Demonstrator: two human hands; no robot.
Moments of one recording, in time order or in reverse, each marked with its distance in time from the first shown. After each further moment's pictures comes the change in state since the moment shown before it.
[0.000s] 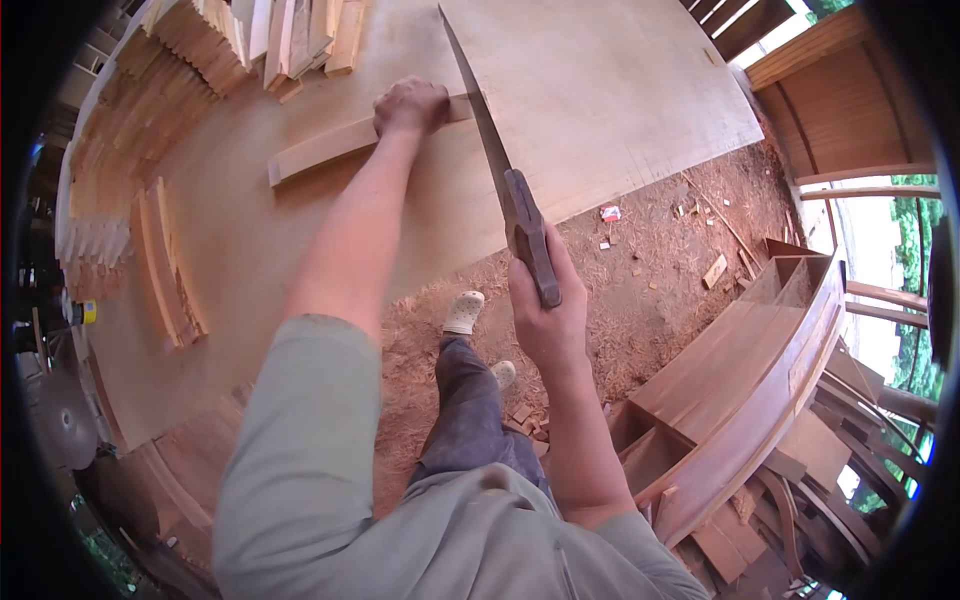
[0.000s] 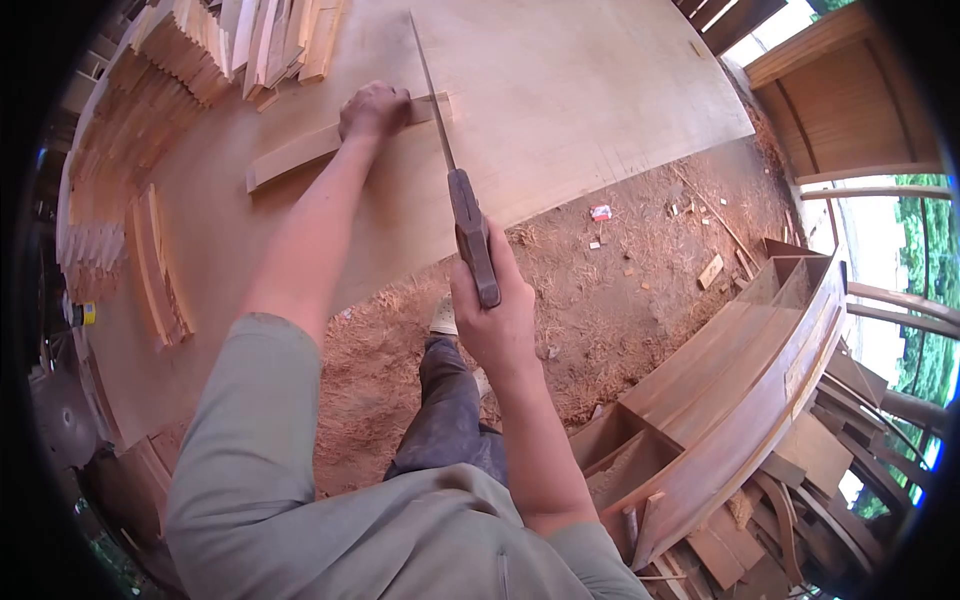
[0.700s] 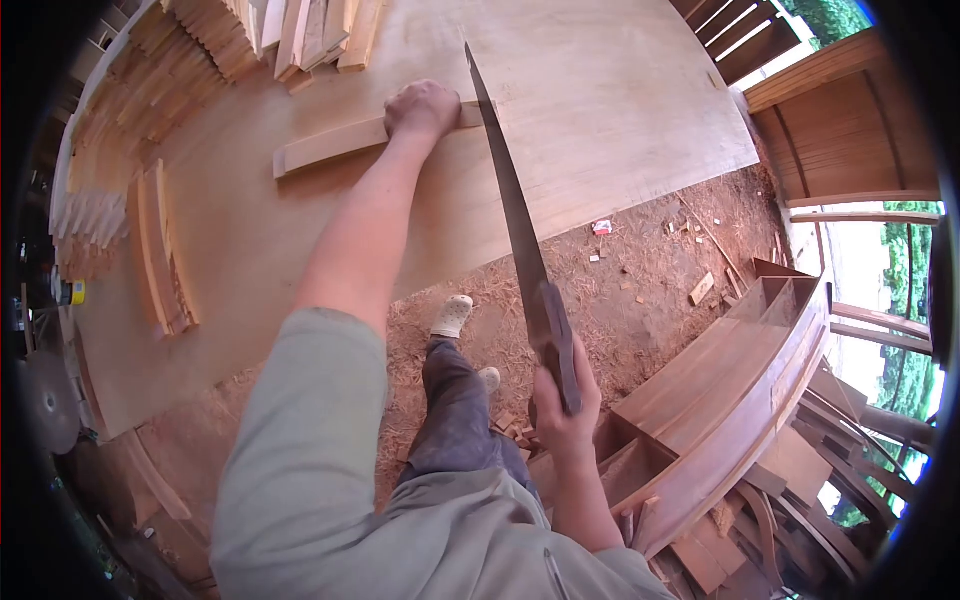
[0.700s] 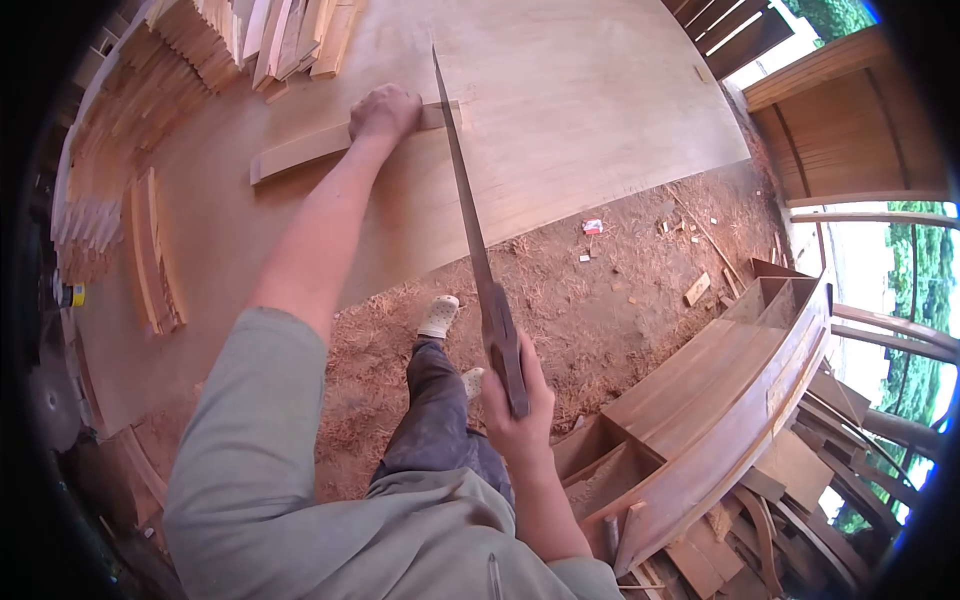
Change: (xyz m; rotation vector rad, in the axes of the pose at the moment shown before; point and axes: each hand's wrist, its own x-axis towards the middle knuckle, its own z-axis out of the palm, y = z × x) left_hand 0.010 0.000 0.005 -0.016 -0.035 -0.008; right_hand -0.081 0.013 -0.038 0.053 0.009 0.166
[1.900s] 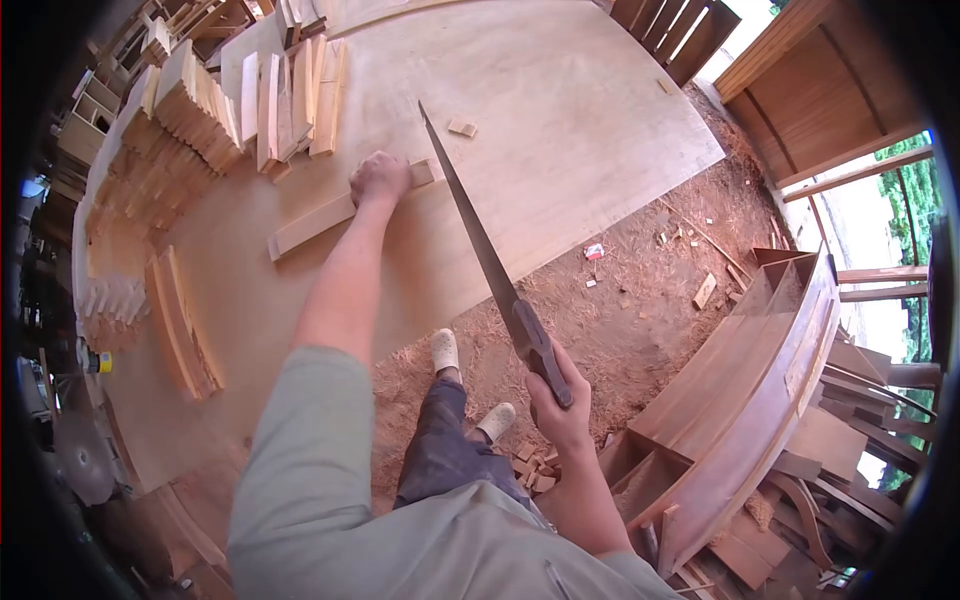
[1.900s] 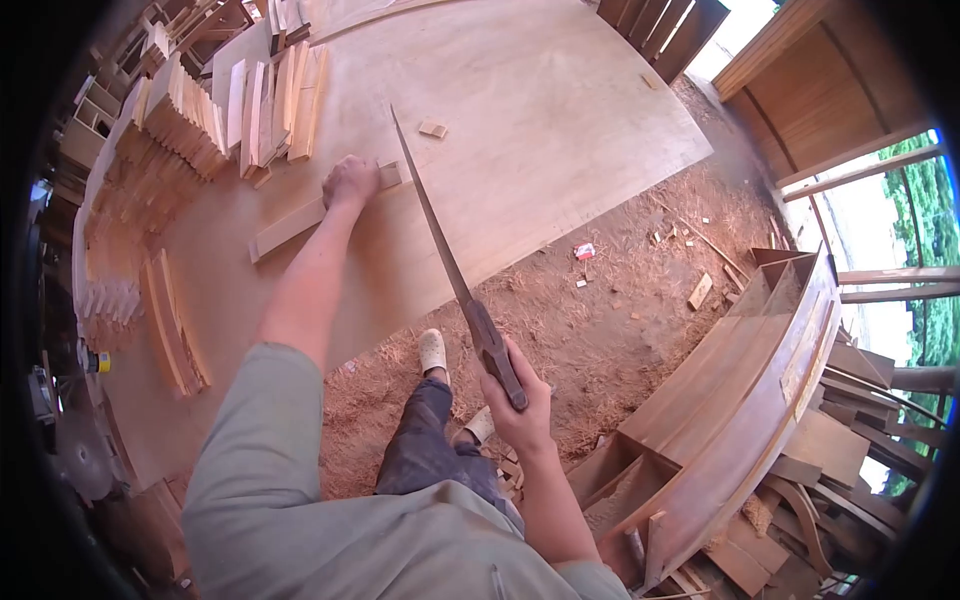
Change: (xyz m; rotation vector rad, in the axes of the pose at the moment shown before) left_hand 0.013 -0.004 0.001 0.036 0.081 -0.081; right_hand 0.040 0.008 -0.019 0.123 -0.002 -0.015
